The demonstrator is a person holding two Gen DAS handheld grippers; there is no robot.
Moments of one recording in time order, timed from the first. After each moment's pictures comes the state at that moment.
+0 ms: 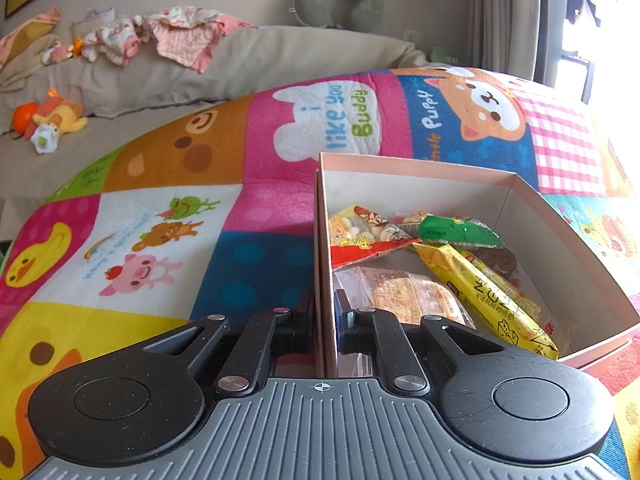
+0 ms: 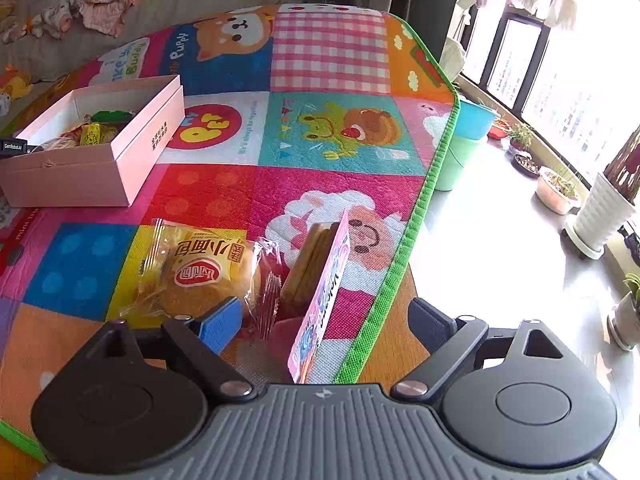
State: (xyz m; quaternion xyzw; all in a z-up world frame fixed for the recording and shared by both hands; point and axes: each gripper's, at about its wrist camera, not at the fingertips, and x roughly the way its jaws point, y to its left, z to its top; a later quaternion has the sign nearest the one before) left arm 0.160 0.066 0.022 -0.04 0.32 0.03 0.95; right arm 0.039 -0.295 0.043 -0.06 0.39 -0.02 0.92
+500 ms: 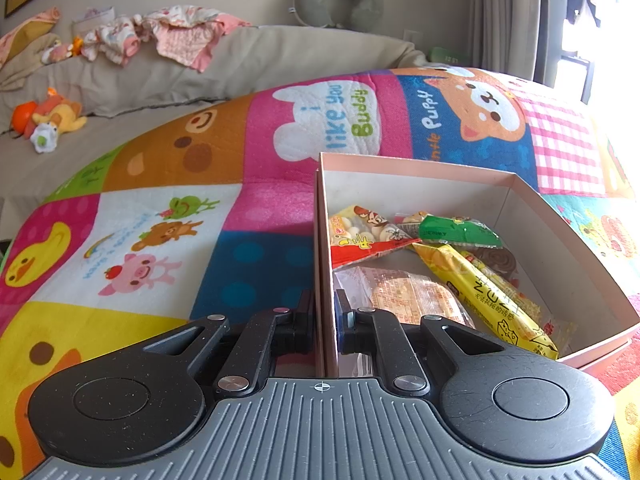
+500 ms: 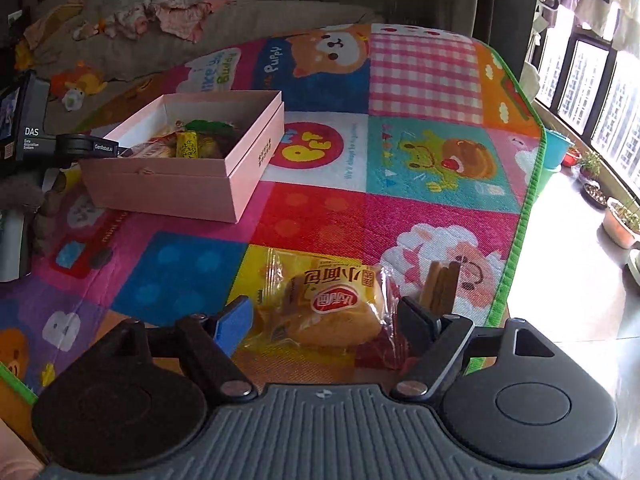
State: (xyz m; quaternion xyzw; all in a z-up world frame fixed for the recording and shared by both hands) left arm 0.160 0.067 0.022 -0.04 0.32 0.03 0.95; right arm 0.038 -0.242 0.053 -0.05 0.38 0.11 0.92
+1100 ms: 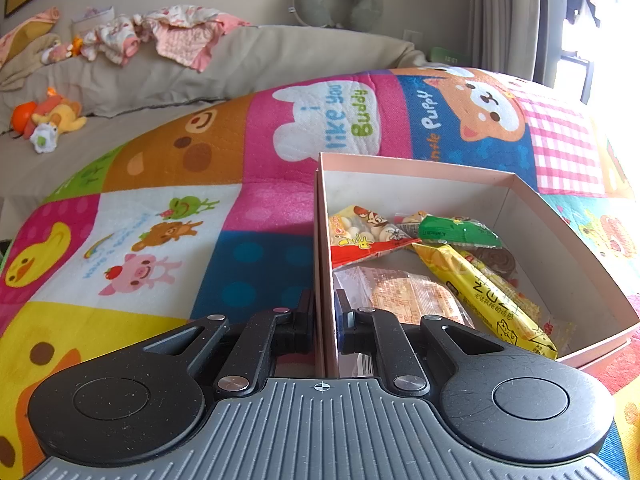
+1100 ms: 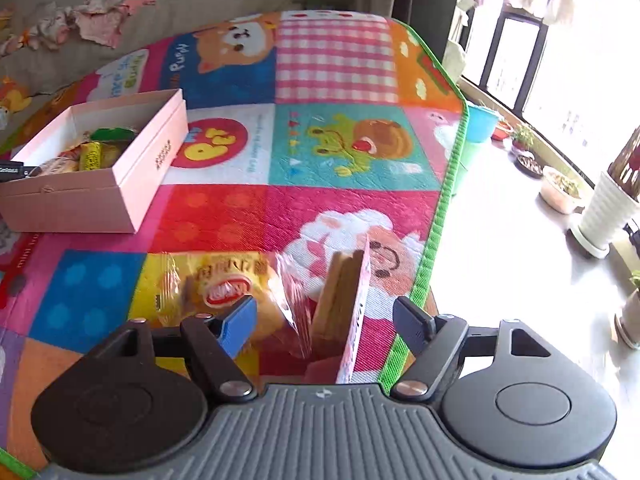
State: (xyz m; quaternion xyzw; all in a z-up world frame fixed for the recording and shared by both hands) left arm 0.160 0.067 0.022 -0.04 0.32 0.03 0.95; right arm 0.061 -0.285 0.042 -0.04 0.39 -0.02 0.92
